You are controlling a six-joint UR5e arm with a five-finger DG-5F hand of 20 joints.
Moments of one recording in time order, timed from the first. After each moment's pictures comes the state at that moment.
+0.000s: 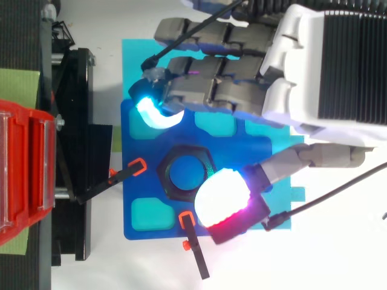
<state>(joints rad) 0.15 -2.10 -1.24 -2.93 -1.44 -1.40</state>
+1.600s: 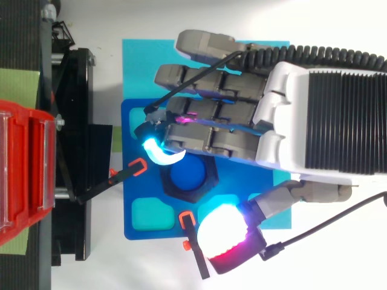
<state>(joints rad) 0.19 -2.10 -1.30 -2.88 -1.42 -1.41</state>
